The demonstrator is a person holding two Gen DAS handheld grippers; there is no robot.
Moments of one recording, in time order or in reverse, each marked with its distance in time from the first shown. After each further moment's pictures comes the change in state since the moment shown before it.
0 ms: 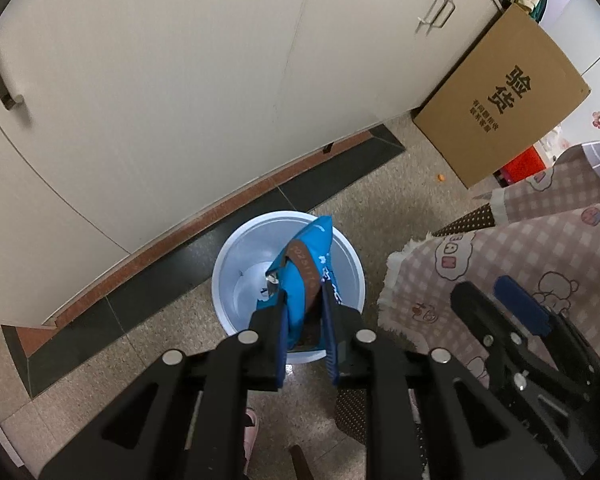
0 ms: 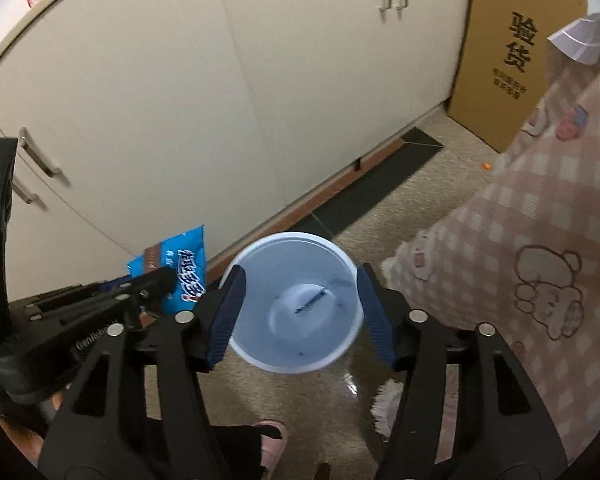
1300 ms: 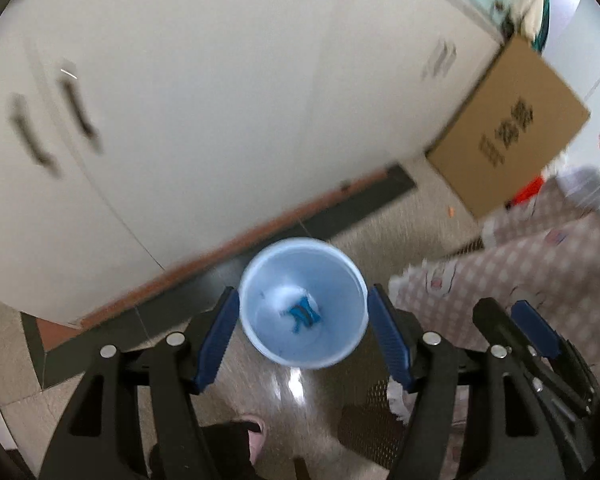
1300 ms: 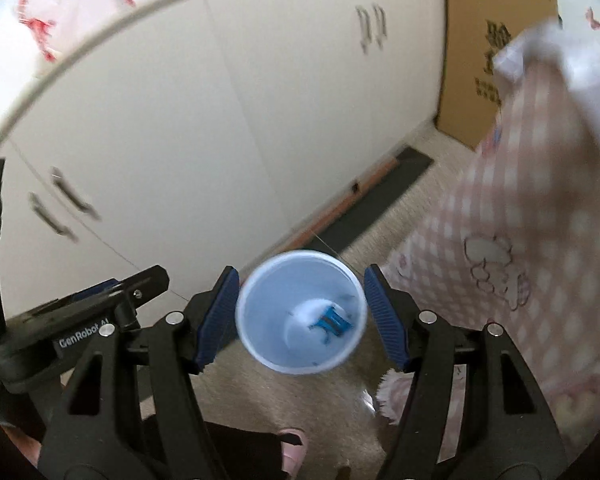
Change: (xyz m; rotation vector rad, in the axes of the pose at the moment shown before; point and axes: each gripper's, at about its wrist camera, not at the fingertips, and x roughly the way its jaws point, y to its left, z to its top) left arm -0.100 -0.006 -0.019 -0.049 -0.183 0.088; right arm -0.087 0.006 0.002 0.059 -0.124 0.055
